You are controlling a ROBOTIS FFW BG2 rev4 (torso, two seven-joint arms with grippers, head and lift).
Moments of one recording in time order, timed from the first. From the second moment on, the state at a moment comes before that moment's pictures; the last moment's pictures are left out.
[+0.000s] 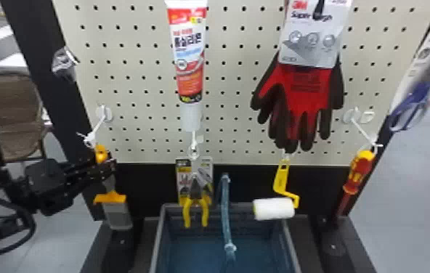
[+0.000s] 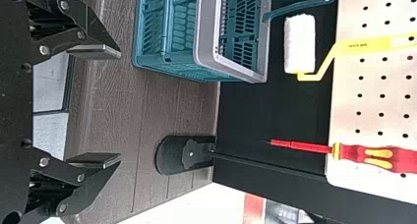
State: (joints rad) left arm -0.02 0.17 0.33 -1.90 0.10 0.39 -1.14; right arm 1.06 -0.03 0.02 -2.24 0.07 0.07 0.02
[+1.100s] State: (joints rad) left arm 0.03 0.16 0.35 -1.98 0.10 0.42 -1.13; right arm 1.06 -0.03 0.02 -2.24 0.07 0.07 0.02
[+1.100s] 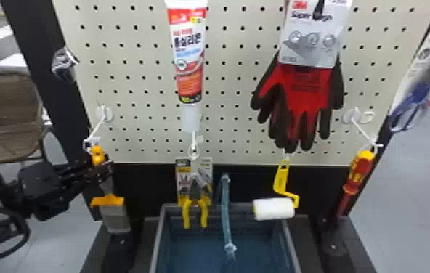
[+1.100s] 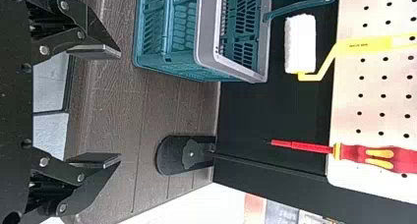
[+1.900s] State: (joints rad) left arm 0.07 0.14 0.37 -2.16 0.10 0.47 -1.12; right arm 1.05 -0.03 0.02 -2.24 0.06 0.07 0.02
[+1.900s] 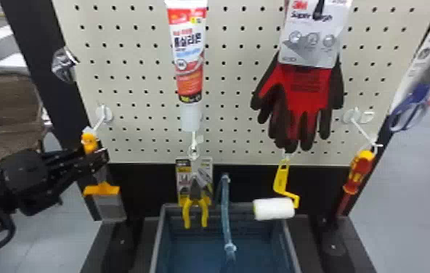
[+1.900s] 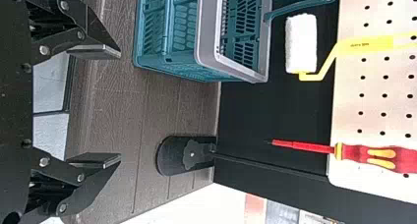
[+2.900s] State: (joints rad) left arm 0.27 0.07 0.39 -2.32 0.41 0.49 -0.92; right arm 1.05 -0.04 0.02 -2.23 0.06 0.07 0.02
